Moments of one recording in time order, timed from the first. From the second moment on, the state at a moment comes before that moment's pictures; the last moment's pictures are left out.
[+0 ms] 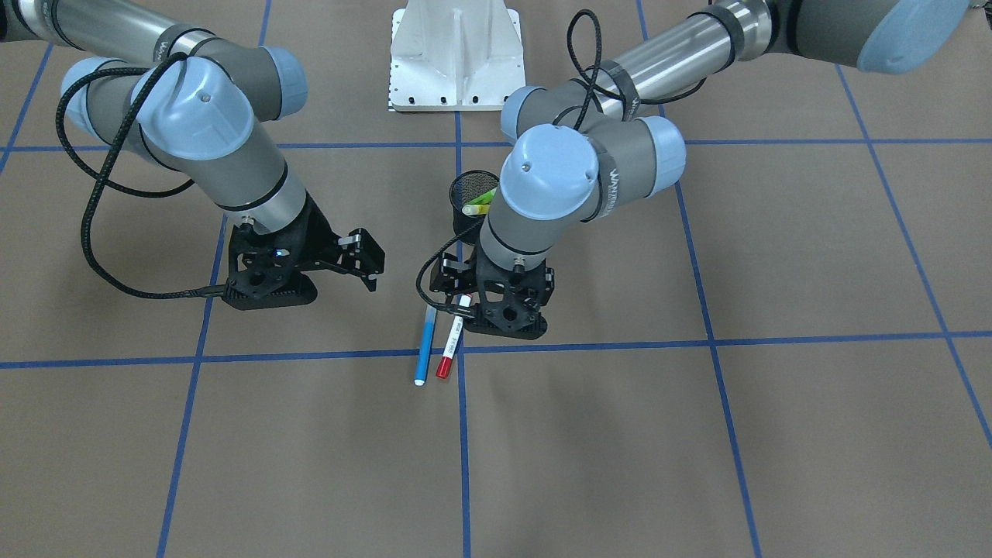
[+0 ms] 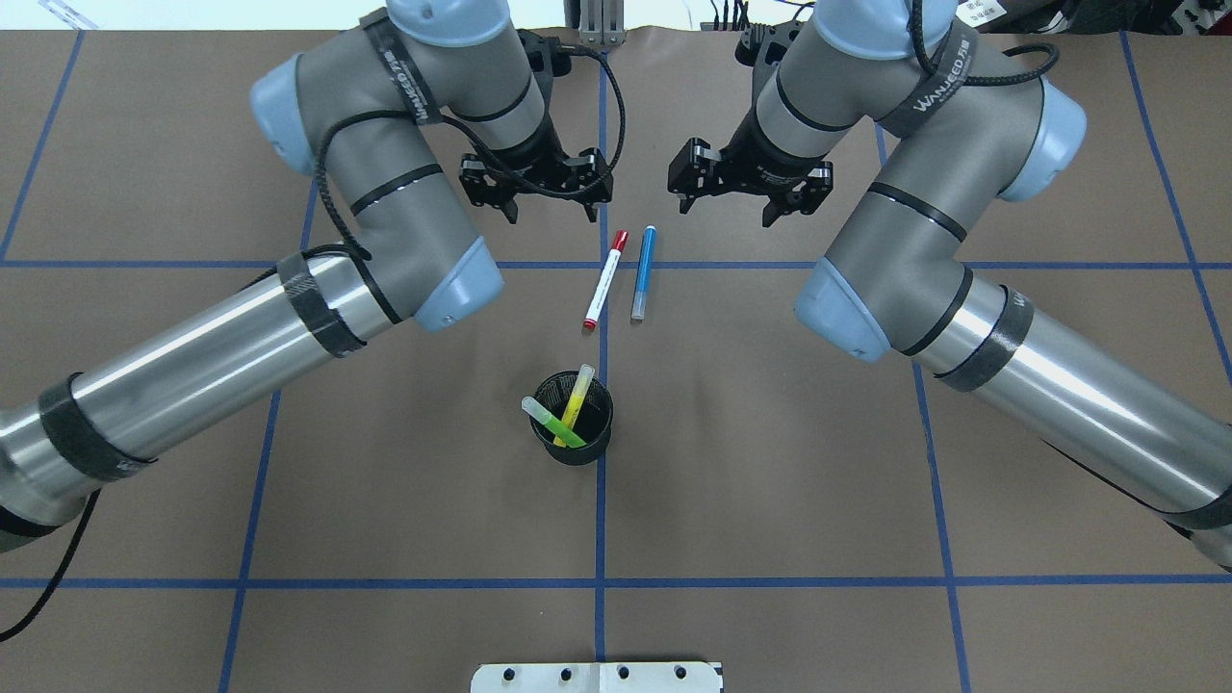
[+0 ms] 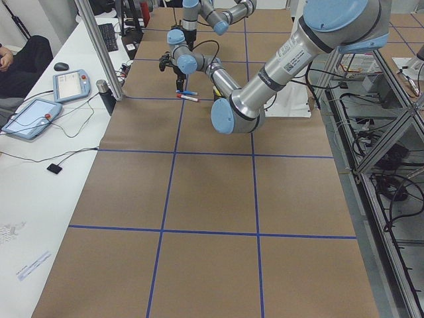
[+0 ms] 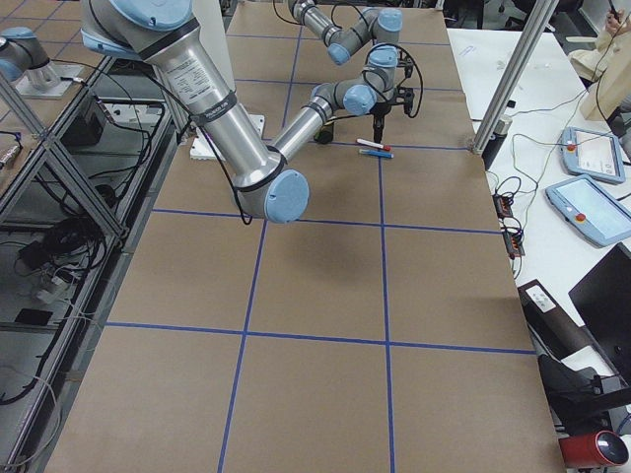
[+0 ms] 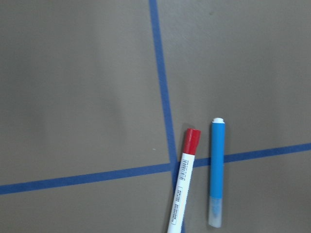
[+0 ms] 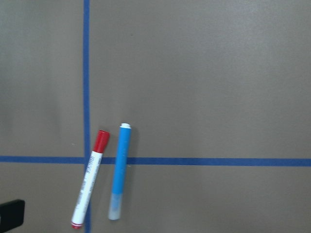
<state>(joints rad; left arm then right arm) -0.78 -2.48 -1.35 -1.72 -2.15 -0.99 0.80 -0.86 1.61 -1.48 2.11 1.17</state>
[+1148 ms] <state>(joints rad) -0.98 -2.22 -1.64 -1.49 -2.20 -0.62 0.66 -0.70 1.66 -1.65 1.95 1.89</state>
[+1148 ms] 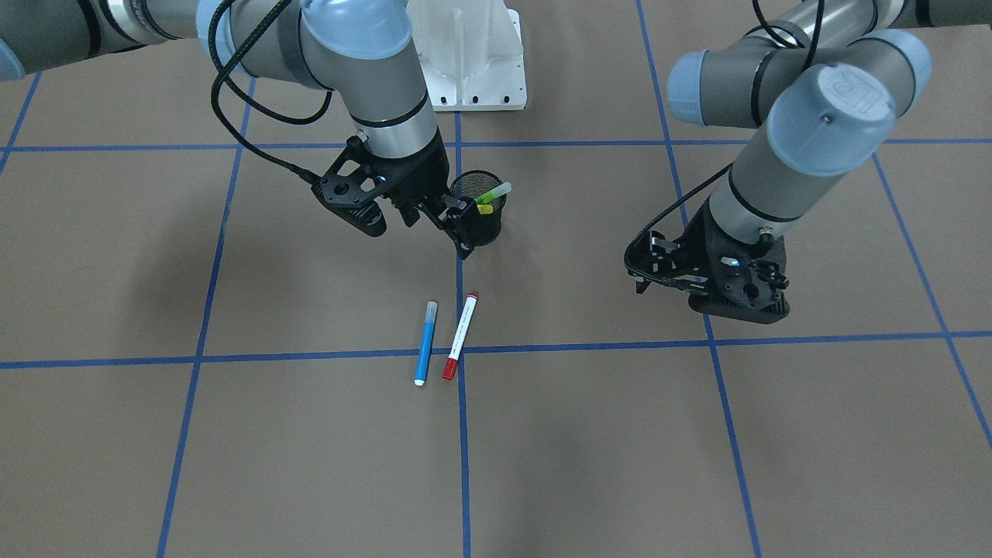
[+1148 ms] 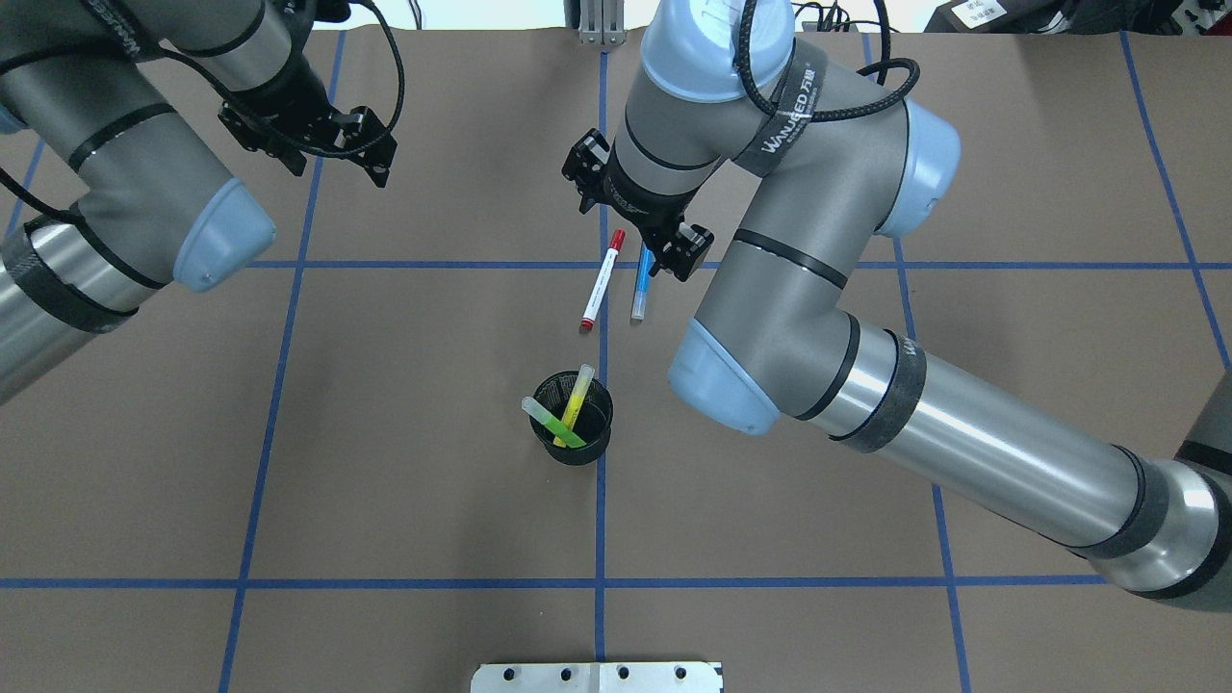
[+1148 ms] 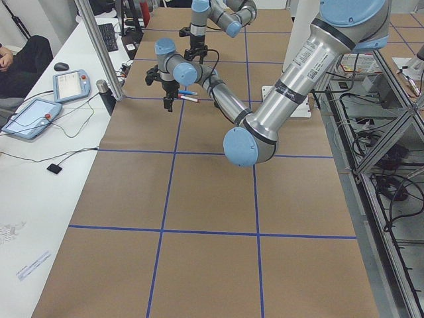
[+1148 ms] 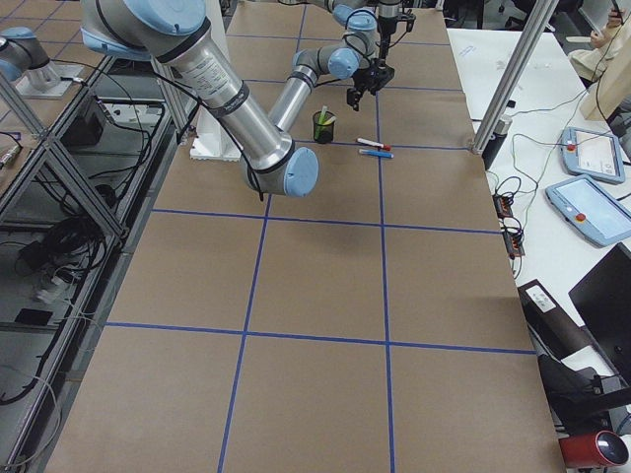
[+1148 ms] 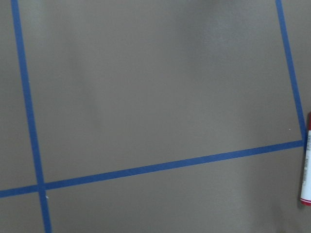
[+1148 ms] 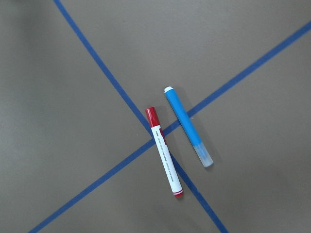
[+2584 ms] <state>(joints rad) -1.12 -2.12 -1.73 -1.42 -2.21 -0.46 0.47 -0.62 1.65 -1.88 1.87 2.26</state>
